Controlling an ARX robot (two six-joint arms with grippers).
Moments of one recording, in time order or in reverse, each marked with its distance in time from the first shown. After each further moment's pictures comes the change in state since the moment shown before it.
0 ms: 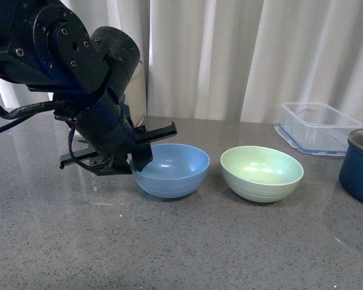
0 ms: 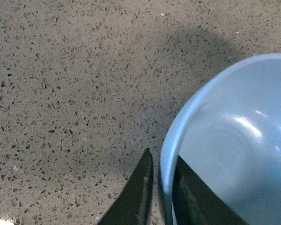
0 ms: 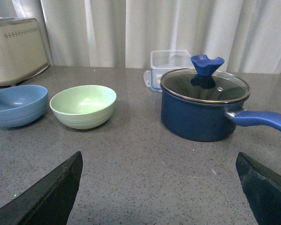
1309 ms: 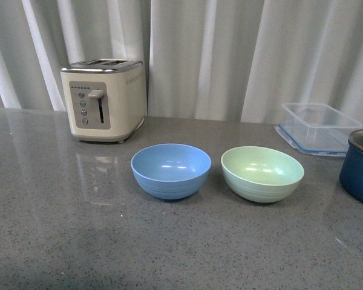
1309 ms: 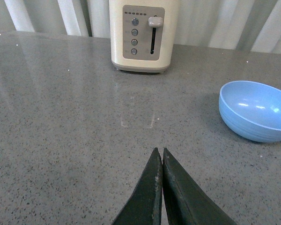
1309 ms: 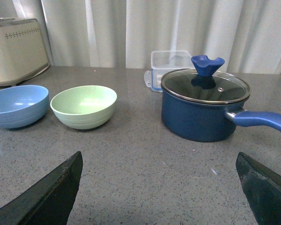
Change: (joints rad) left arm 0.221 -1.034 -1.344 1.048 0.046 0.453; right arm 0.000 0.000 0.000 0.000 0.000 0.000
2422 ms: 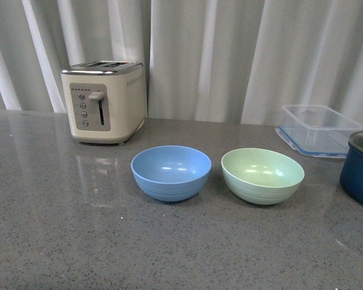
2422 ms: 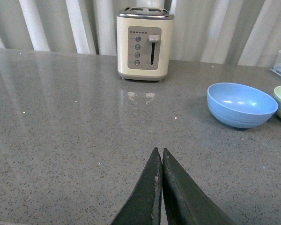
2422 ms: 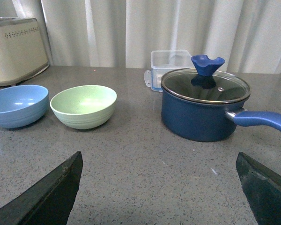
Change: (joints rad) left arm 0.076 -0.642 -0.212 -0.399 0.077 0.000; right arm 0.000 0.000 0.000 0.000 0.000 0.000
